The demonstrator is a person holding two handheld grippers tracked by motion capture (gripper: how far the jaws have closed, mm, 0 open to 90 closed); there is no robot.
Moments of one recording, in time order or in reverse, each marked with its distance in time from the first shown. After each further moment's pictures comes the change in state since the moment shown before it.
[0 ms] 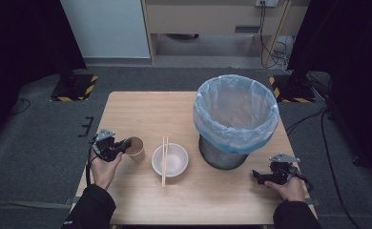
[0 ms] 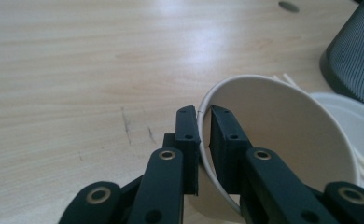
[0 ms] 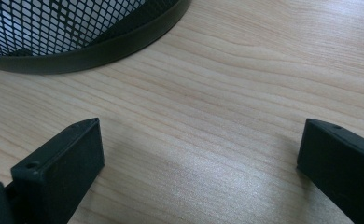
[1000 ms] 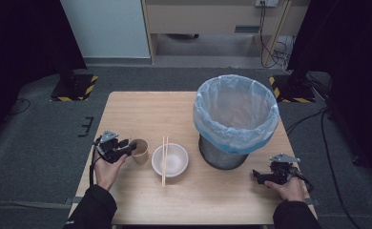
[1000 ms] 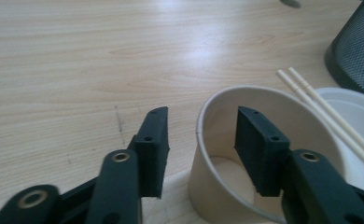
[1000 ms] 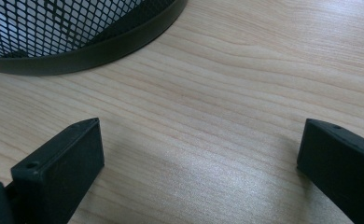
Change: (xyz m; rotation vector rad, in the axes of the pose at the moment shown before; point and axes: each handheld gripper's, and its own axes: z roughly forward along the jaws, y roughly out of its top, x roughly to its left) left arm 0.000 -0.012 0.019 0.029 0.004 0.010; right arm 0.000 0.000 0.000 0.000 -0.008 0.012
